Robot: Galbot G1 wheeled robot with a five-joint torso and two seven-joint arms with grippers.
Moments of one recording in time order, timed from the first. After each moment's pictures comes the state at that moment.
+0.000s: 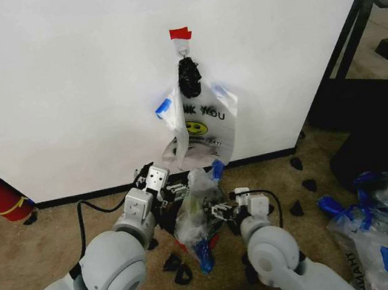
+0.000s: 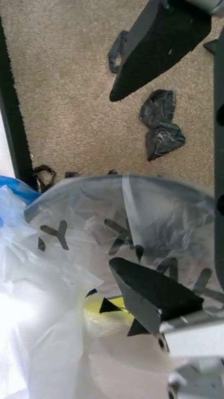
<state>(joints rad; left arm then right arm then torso) 0.88 -0.76 0.06 -2.32 -0.68 0.65 -0.53 -1.08 1.34 -0.07 1.98 0.80 -0.59 0.87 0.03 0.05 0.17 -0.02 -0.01</state>
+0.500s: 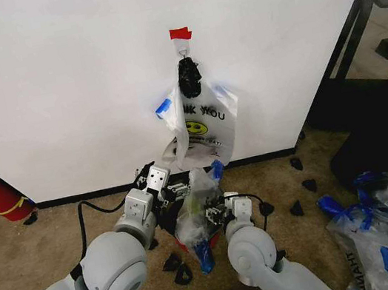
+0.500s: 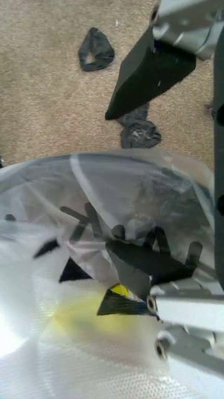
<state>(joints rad) 0.89 -0.77 0.06 -2.32 -0.67 0.64 -0.52 -1.08 1.41 -0.10 1.92 0.80 -0.60 0.96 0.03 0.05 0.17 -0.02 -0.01</state>
